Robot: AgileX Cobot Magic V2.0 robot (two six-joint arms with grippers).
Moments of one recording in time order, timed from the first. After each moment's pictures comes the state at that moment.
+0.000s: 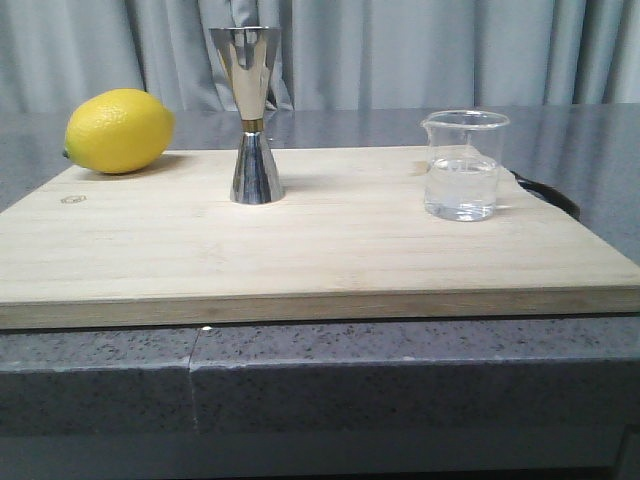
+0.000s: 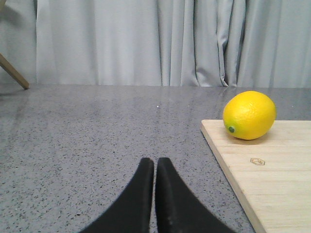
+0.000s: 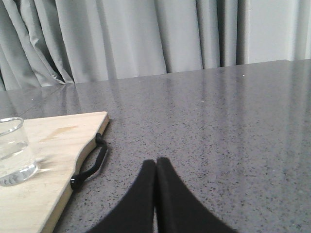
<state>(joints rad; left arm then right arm) -0.06 0.00 0.00 -0.07 0.04 0.03 0.00 -0.01 0.01 -0.02 0.05 0.10</state>
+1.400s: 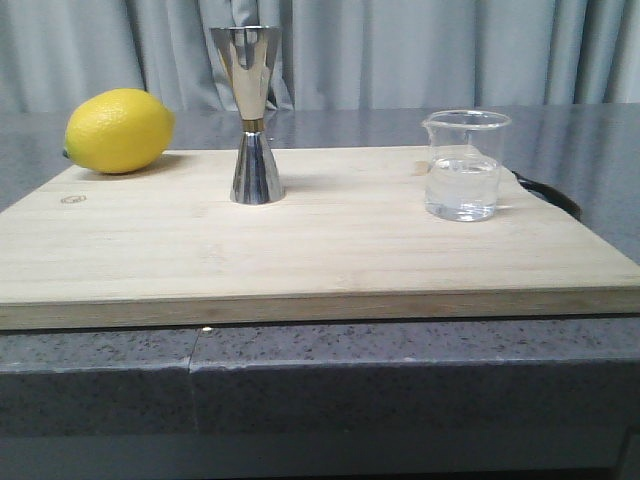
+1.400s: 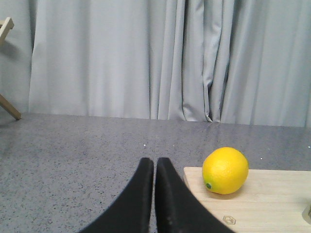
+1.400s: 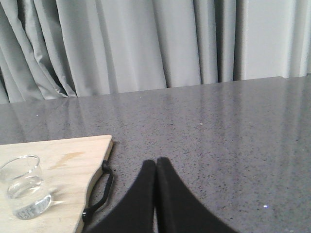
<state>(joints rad) -0.06 0.07 -0.30 -0.12 0.23 0.03 0.00 0.08 -0.27 -0.04 0.26 0.10</state>
